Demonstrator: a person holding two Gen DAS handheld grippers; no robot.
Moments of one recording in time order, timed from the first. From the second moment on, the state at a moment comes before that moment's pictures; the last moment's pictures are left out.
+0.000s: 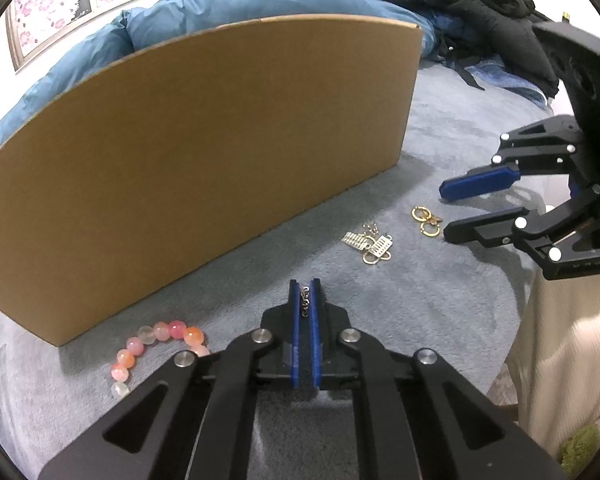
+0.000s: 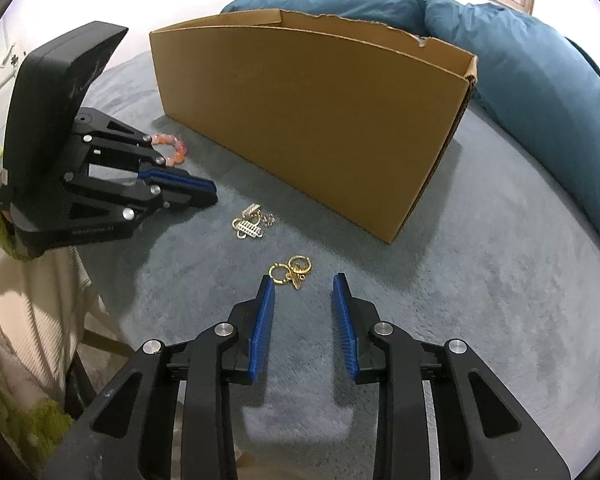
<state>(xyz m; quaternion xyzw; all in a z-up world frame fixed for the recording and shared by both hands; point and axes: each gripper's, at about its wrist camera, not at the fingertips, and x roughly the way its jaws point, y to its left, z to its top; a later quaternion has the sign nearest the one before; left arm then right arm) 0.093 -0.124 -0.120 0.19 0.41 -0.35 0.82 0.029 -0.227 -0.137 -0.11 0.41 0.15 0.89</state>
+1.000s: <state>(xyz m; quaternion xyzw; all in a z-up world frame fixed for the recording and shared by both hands) 0.100 -0.103 -0.123 0.17 0.42 -0.33 0.83 0.051 -0.233 -0.148 -0.08 0.45 0.20 0.87</state>
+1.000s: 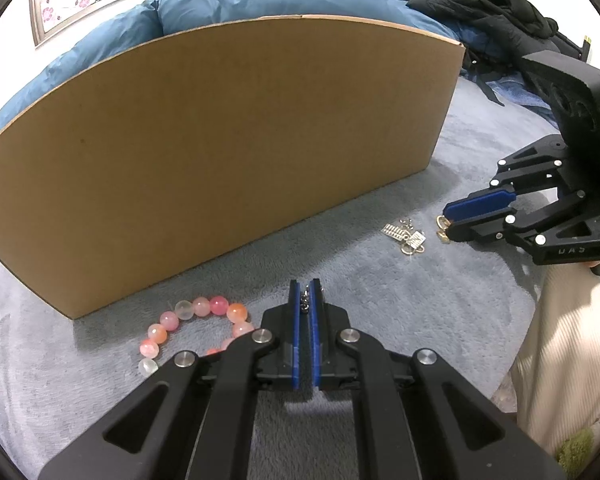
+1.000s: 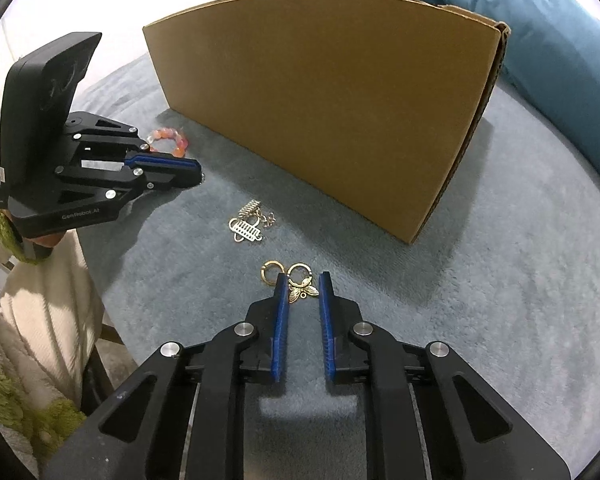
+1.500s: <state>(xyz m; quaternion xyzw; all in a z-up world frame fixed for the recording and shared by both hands) 0.095 -0.103 -0.118 0.17 0.41 -0.33 0.83 0.044 -0.225 -0.142 -0.10 0.45 0.17 0.87</state>
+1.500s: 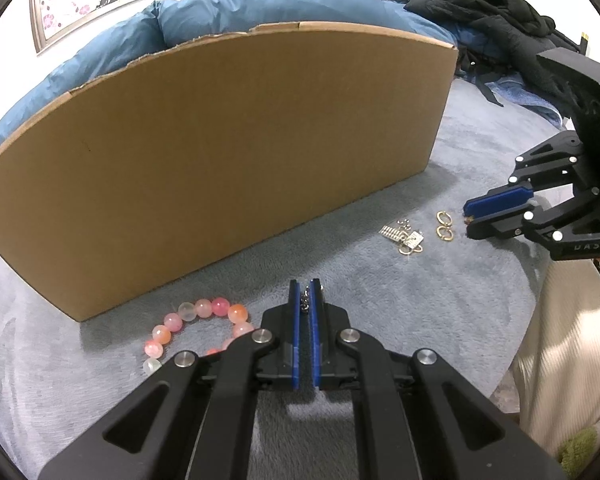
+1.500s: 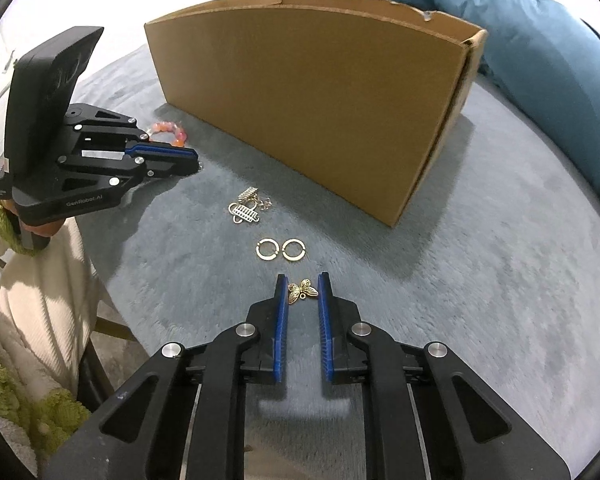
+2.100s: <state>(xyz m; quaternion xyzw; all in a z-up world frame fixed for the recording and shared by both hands) 0.068 -0.086 -0.027 0.15 0.32 -0.33 0.88 0.014 -0.213 -0.057 -0.08 0.33 0.14 0.93</state>
